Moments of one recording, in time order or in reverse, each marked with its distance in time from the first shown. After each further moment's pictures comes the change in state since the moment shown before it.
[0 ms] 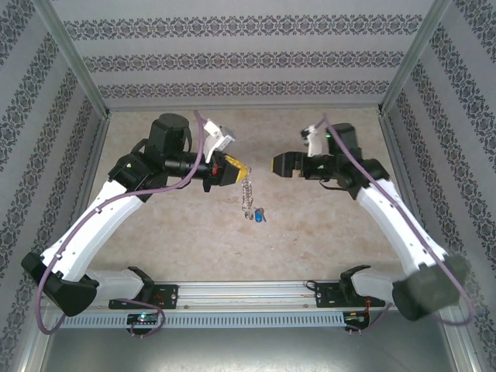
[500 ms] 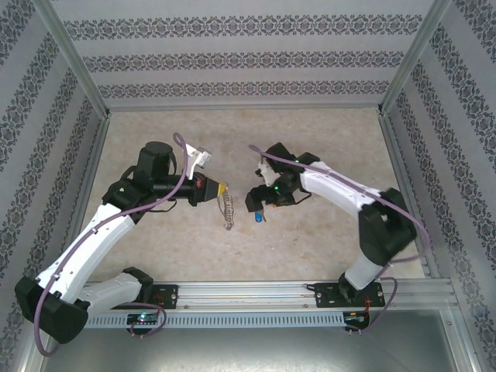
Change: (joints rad) left arm 0.132 -0.190 -0.360 0.092 -0.045 -0.211; right arm 0.257 0.438 0.085 -0.185 0.181 -0.108
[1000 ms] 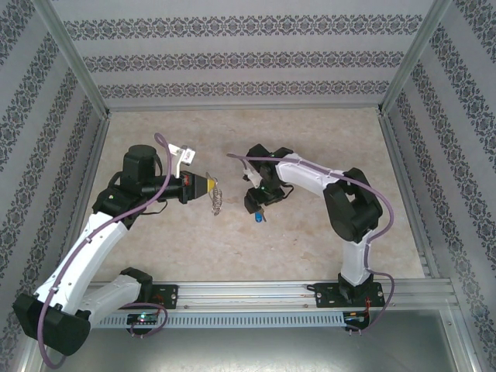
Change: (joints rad) left arm 0.102 -0.071 -0.056 0.050 0.051 -0.080; right arm 0.039 0.255 0.177 -0.083 0.132 -0.170
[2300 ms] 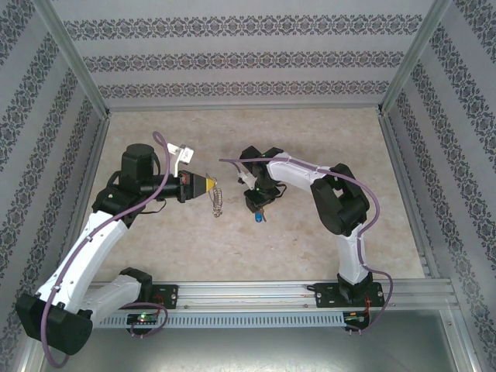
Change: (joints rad) left arm 0.031 0.007 -0.005 0.010 0.069 -0.008; right arm 0.013 0.101 0.069 -0.014 0.046 -0.069
